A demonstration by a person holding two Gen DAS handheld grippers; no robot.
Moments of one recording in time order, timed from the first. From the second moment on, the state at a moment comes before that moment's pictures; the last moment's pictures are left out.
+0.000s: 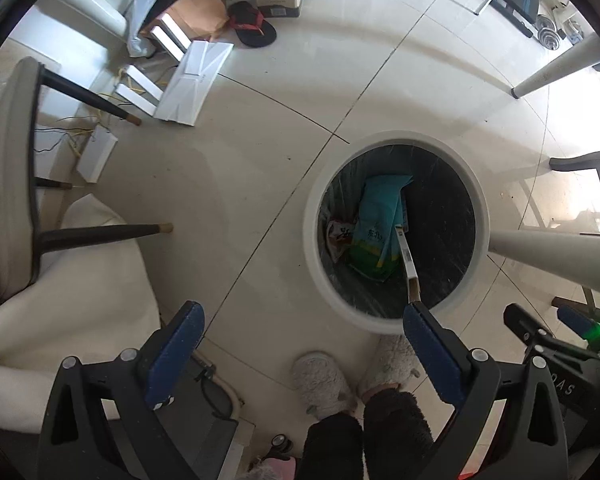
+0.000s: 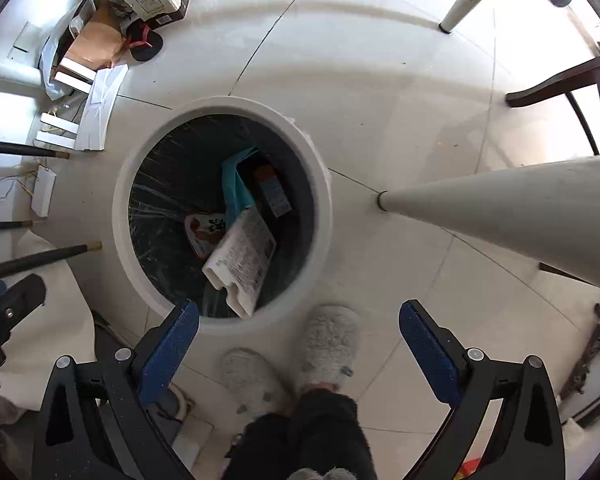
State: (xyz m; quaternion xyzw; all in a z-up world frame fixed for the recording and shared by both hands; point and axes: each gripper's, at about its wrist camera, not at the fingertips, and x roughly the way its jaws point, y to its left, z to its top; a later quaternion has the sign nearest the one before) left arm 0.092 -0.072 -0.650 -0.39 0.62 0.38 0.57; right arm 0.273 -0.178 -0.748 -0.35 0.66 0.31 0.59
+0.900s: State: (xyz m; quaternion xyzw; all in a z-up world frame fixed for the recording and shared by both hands) left arm 0.048 -0.141 -0.374 -0.39 0.57 0.40 0.61; right arm 0.224 -0.238 -0.433 -0.32 0.63 0.36 0.61
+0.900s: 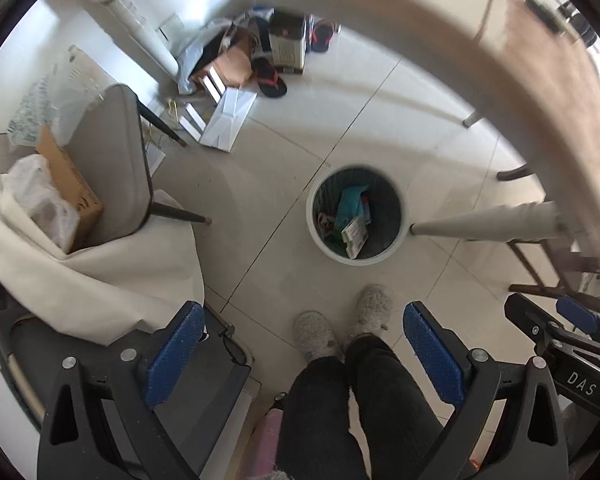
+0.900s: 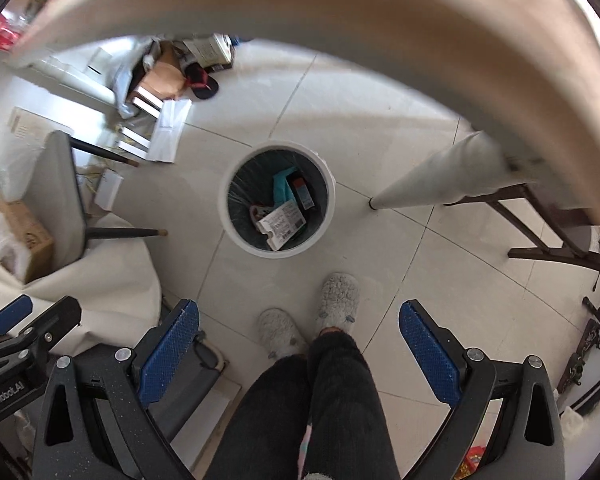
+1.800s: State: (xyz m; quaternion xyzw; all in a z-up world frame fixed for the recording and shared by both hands) left arm 0.302 0.114 -0.257 -0.52 0.47 0.44 0.56; right arm 0.508 -0.070 -0.270 -0.21 0.63 0.33 0.67
